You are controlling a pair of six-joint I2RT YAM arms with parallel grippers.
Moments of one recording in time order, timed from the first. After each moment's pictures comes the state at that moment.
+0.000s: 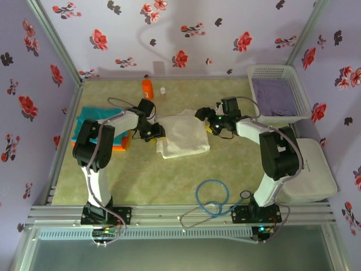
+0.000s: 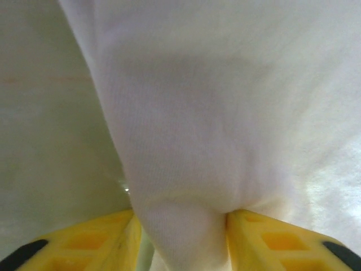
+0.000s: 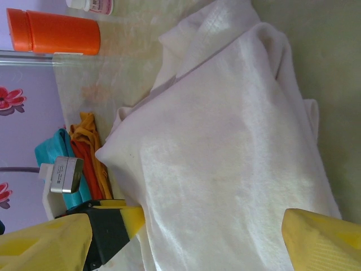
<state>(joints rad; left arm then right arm) -0.43 1.95 1.27 -0.60 0.31 -0.54 0.30 1.76 1.01 -0.04 -0.57 0.91</state>
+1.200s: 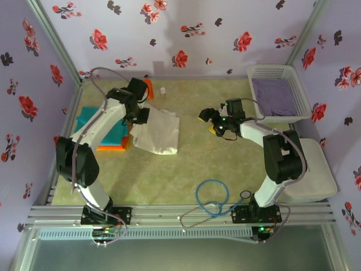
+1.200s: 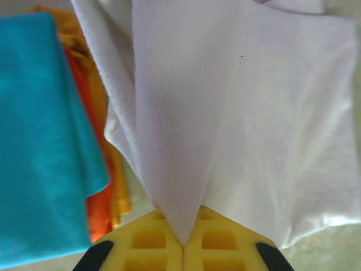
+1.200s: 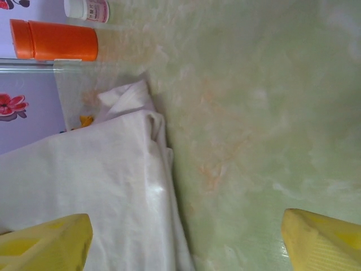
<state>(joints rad) -0.43 1.69 1.59 -1.12 -0.13 -0.21 0.27 1.71 0.97 -0.05 -0.58 0.91</state>
